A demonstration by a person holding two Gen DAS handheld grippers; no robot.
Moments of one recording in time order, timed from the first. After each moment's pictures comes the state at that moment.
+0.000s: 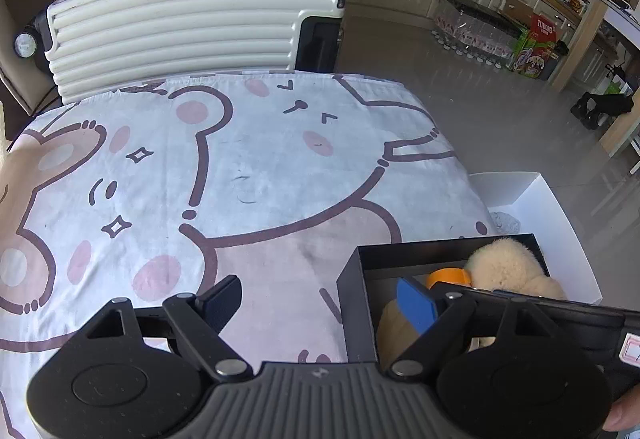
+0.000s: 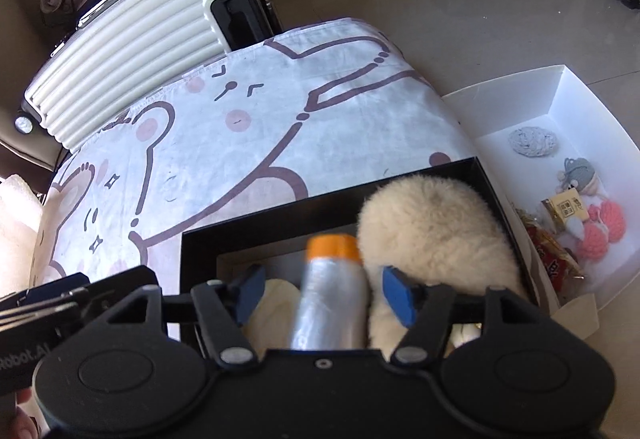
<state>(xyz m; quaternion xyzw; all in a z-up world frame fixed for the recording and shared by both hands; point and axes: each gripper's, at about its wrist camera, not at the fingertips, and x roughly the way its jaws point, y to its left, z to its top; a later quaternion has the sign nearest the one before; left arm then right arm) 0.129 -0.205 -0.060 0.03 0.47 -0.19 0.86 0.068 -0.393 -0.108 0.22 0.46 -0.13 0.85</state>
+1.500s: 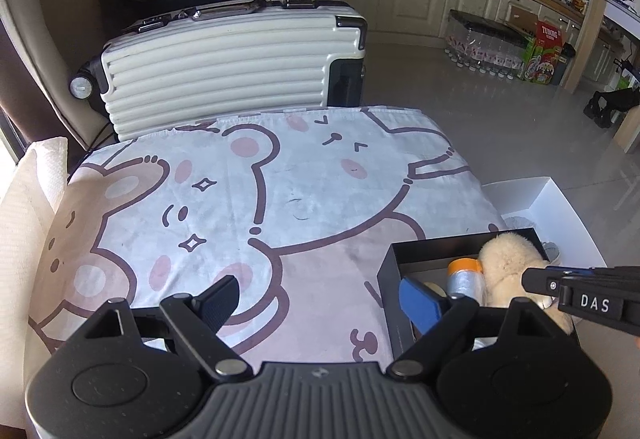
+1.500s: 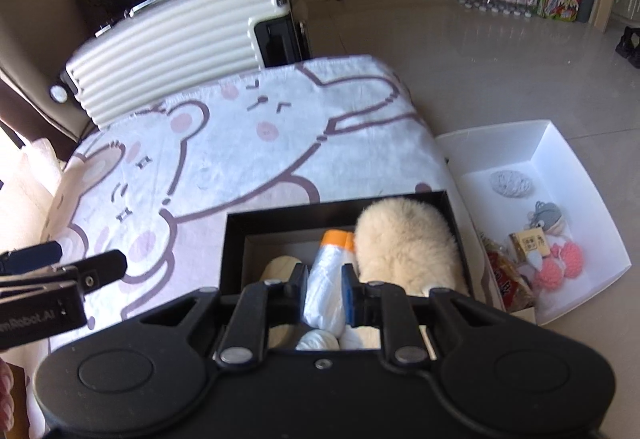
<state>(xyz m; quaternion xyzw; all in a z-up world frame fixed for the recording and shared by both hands) 0.083 -0.166 -0.002 0.07 0.43 -0.16 0.89 0.021 -0.368 -0.028 0.14 0.44 -0.12 0.88</state>
